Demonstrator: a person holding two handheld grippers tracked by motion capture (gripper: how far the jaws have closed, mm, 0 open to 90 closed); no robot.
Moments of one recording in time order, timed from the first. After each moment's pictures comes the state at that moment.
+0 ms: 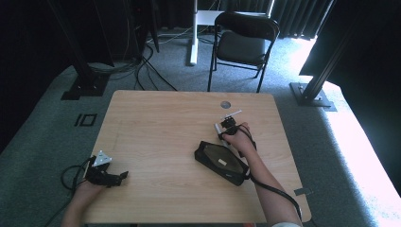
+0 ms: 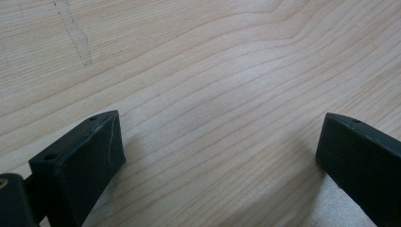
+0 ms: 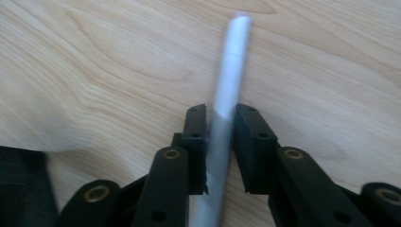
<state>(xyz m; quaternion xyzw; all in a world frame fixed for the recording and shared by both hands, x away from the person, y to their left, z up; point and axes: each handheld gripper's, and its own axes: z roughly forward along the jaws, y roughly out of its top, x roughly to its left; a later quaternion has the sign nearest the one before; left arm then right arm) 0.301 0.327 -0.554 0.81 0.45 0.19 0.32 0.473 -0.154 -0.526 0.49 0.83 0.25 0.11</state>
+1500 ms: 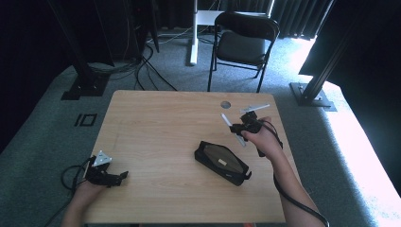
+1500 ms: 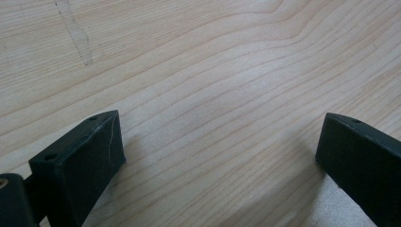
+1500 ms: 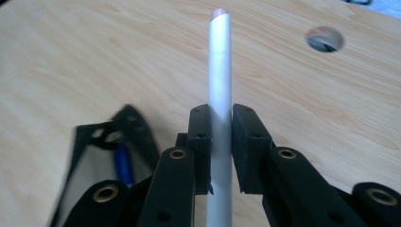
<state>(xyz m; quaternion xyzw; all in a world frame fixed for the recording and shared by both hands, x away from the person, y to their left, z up) 0.302 0.327 -0.554 0.81 0.46 0.19 0.32 0.407 -0.198 -0.418 0.42 0.82 0.36 0.12</state>
